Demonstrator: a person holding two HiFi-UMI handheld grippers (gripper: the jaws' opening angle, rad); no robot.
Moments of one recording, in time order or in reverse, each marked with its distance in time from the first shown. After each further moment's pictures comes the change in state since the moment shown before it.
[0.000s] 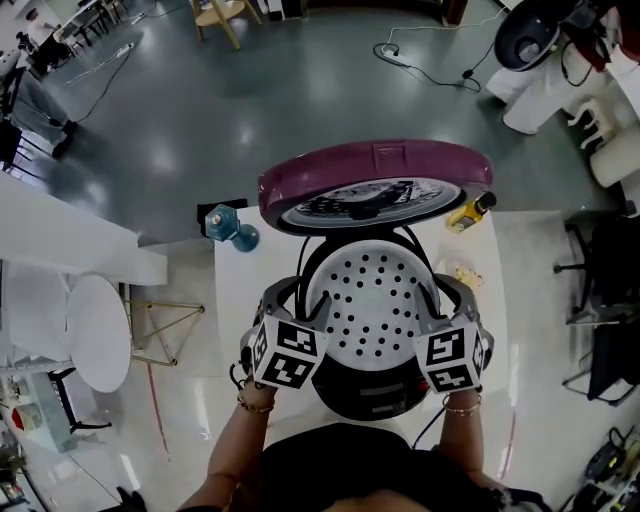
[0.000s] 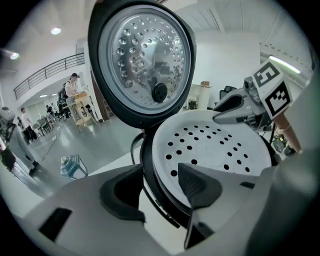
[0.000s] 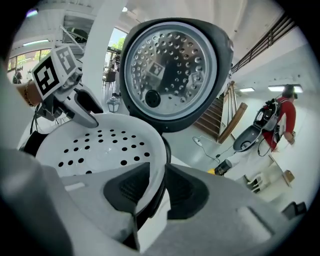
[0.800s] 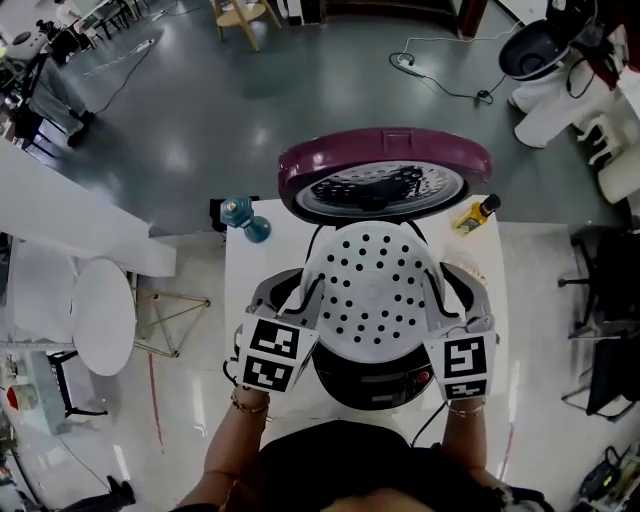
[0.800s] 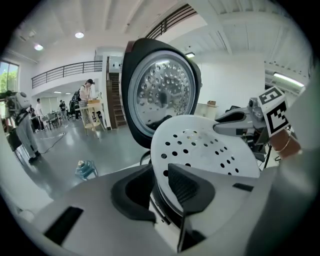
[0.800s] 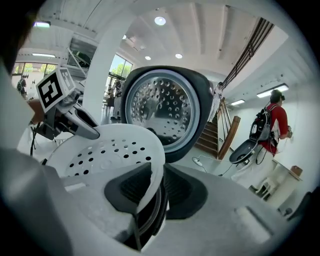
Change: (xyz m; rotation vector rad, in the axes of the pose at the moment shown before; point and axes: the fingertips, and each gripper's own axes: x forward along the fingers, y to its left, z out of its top) left arm -0.054 0.002 0.029 -0.127 -0.183 0.039; right arm -0.047 -0.007 0.045 0.071 -0.277 -0.019
